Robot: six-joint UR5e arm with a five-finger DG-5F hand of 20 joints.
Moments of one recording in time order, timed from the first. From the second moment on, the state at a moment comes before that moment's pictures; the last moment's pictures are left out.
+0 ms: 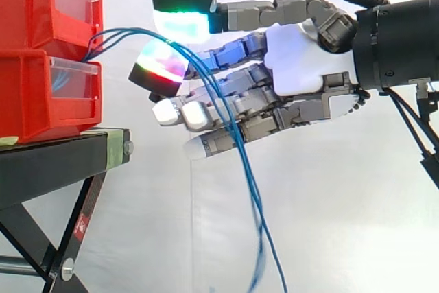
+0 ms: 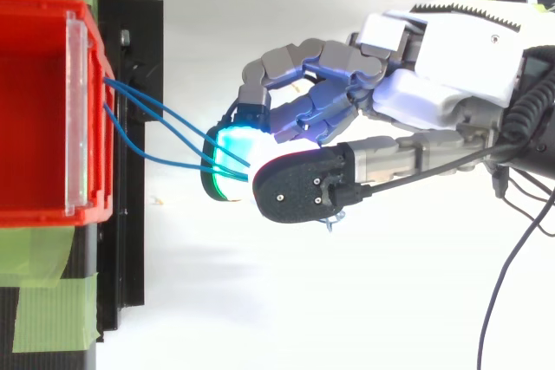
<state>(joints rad) 0.23 -1.90 -1.68 -2.81 -1.07 0.02</state>
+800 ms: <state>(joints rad) 0.23 -1.90 -1.68 -2.81 -1.06 0.02</state>
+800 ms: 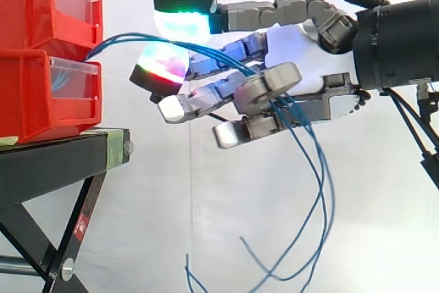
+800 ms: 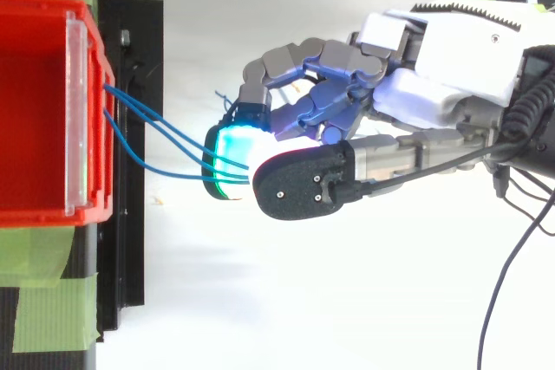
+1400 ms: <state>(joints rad) 0.23 -1.90 -1.68 -2.83 -1.07 0.02</state>
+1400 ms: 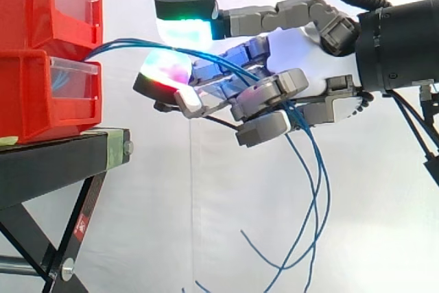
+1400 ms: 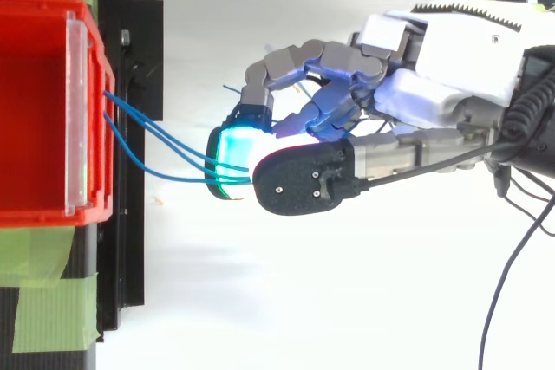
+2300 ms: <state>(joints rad) 0.23 -1.89 -1.58 -3.16 -1.08 0.00</state>
